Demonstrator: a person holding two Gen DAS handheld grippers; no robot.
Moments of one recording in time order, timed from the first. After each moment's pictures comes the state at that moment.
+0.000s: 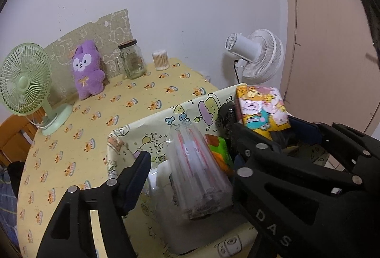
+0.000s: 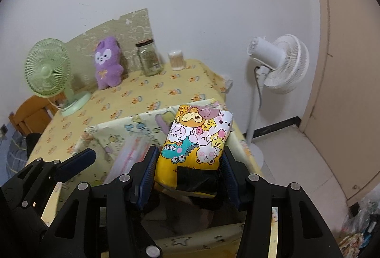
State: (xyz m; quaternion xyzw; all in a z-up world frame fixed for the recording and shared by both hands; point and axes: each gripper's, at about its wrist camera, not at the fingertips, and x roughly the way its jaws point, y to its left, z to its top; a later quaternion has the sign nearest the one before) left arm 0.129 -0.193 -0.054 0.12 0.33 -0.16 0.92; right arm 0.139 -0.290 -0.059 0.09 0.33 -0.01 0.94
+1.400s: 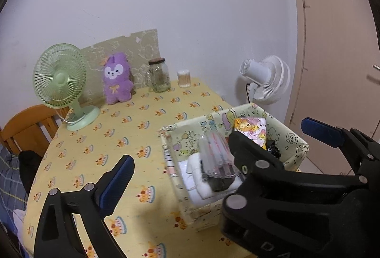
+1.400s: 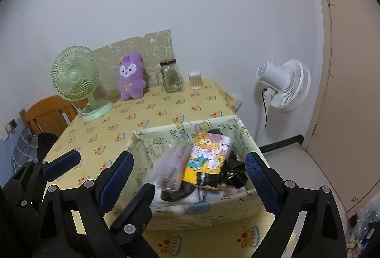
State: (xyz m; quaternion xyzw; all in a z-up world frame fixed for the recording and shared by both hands) left arm 0.069 -0.136 -0.015 0.07 0.27 -0.13 0.95; right arm 0.074 -0.245 -0.011 0.06 0.27 0.00 0.96
